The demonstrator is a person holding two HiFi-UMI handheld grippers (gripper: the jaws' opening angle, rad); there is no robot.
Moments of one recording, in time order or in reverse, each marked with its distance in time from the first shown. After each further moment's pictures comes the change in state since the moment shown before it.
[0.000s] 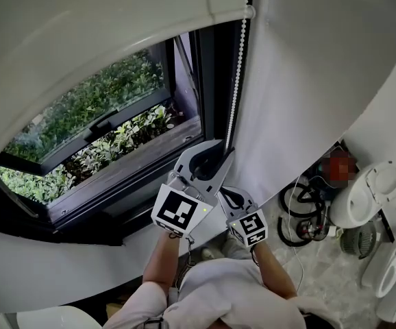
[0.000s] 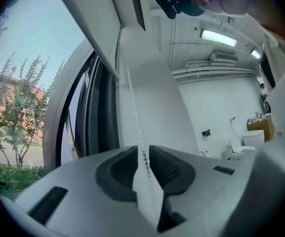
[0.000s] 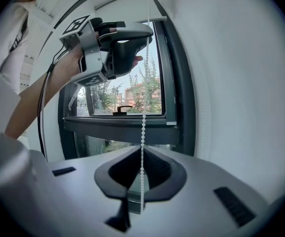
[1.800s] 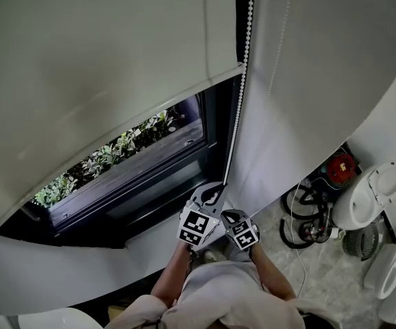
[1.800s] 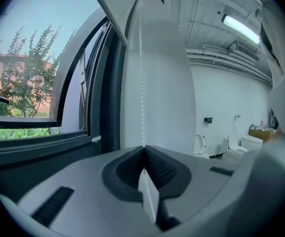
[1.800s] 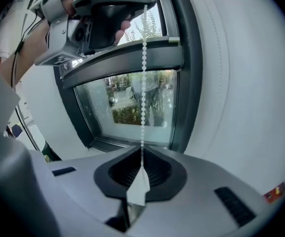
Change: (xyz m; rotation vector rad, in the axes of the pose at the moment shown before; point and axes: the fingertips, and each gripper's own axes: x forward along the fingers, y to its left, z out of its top) left arm -0.023 -0.047 -0.197 -0.202 0.282 0.029; right arm 0.010 0.015 -0.193 0.042 0.477 0.054
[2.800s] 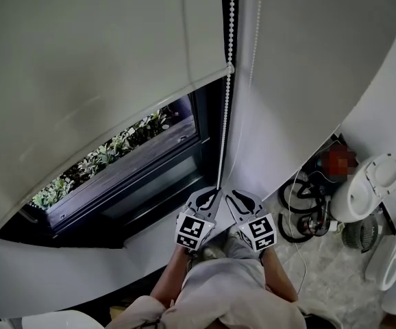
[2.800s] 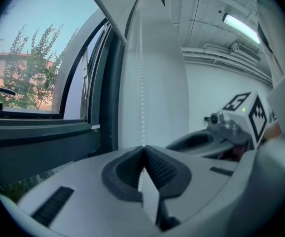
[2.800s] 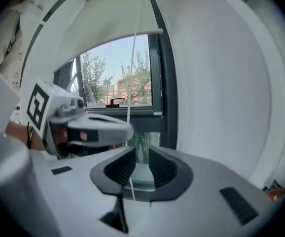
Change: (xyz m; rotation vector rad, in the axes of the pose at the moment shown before) left arm -0.013 -0.014 -0.028 -0.012 0.032 0.017; right arm -0.125 -0.024 0.130 0.012 -0.367 -0.133
